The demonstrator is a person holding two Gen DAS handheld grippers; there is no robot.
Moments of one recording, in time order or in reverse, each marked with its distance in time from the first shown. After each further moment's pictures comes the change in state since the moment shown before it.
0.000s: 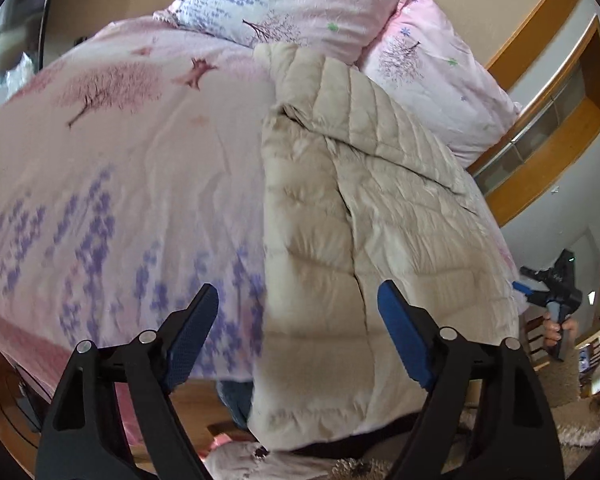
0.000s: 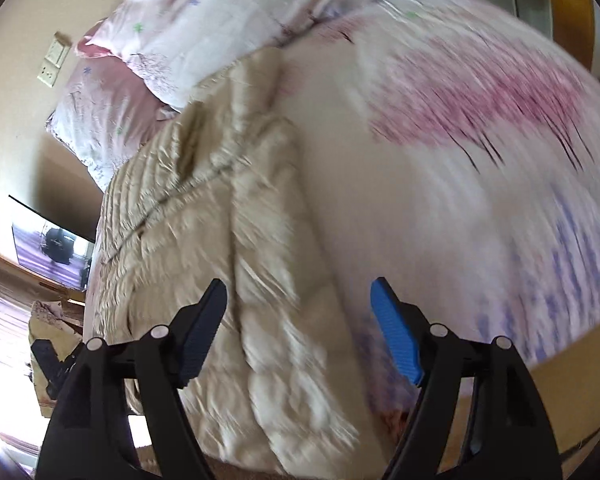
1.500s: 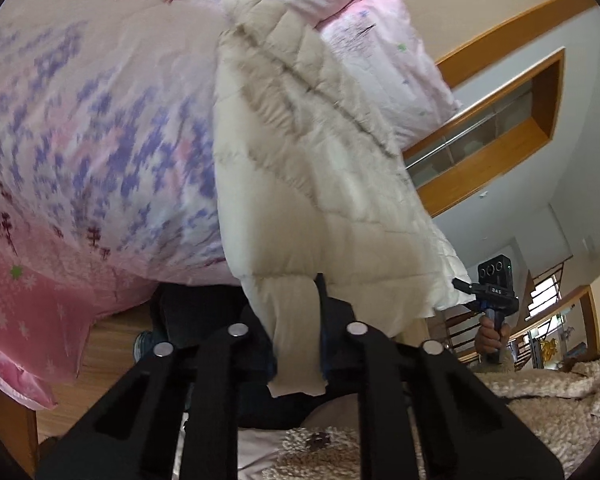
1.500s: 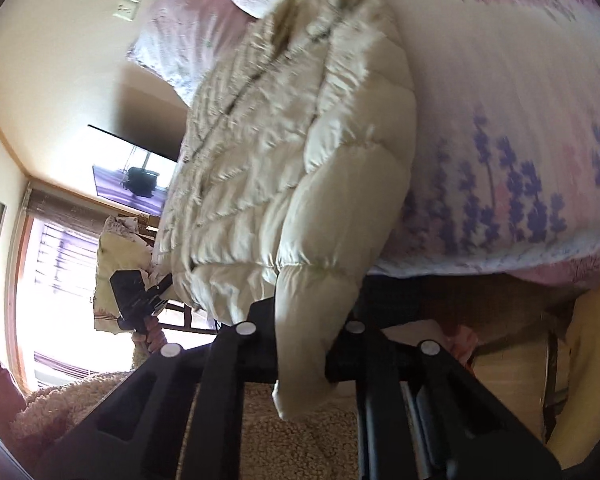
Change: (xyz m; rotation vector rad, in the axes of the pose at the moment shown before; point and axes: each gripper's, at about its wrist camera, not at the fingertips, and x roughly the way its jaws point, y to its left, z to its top) left arm 0.007 -0.001 -0.077 -0.076 0.021 -0.315; right arm 0.003 0.026 -0.088 -0.153 0.180 0.341
